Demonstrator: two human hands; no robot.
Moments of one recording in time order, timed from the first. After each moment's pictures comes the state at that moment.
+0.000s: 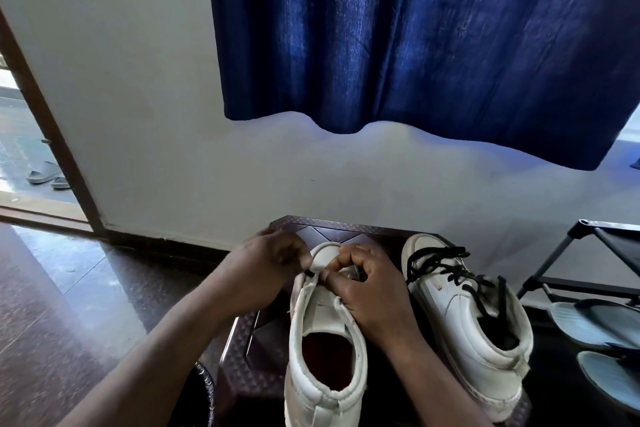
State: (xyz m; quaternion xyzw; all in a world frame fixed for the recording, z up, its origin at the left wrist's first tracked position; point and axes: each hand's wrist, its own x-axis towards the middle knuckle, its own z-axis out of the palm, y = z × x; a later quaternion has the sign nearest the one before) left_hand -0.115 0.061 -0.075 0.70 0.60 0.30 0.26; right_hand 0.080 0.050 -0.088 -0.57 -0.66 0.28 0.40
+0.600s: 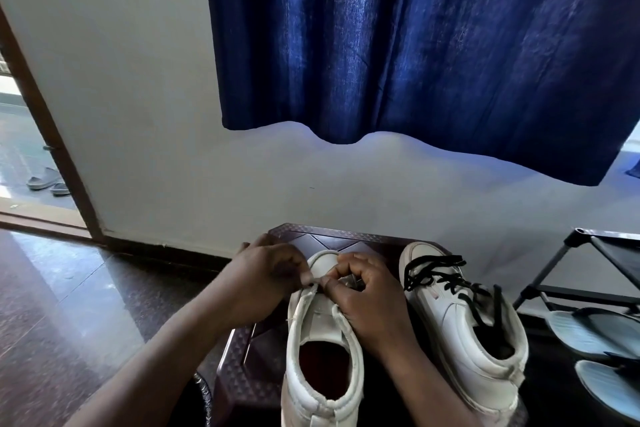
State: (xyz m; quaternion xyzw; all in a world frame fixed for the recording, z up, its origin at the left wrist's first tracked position) left_hand -0.116 0.056 -0.073 0.73 0.59 0.27 0.22; right_hand 0.082 0.050 -0.092 -0.58 -0.65 0.29 0.41
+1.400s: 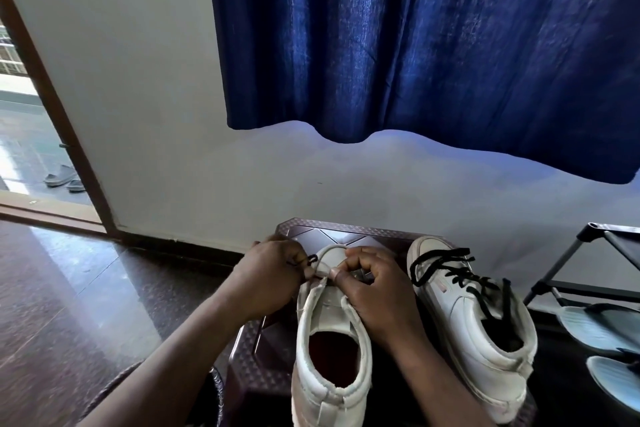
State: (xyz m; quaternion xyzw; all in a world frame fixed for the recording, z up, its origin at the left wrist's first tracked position) left_hand -0.108 0.062 -0.079 0.68 0.64 0.27 0.23; right_hand 0.083 0.052 -0.096 -0.58 -0.64 0.28 0.42
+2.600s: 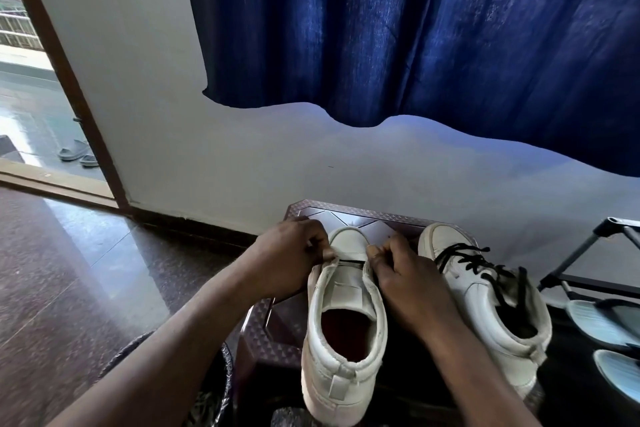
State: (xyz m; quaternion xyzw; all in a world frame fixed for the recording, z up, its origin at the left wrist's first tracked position) left_hand -0.107 0.056 -0.072 0.74 0.58 0.24 0.22; right_hand 0.102 0.045 -0.078 -0.65 -0.69 0.21 0.24
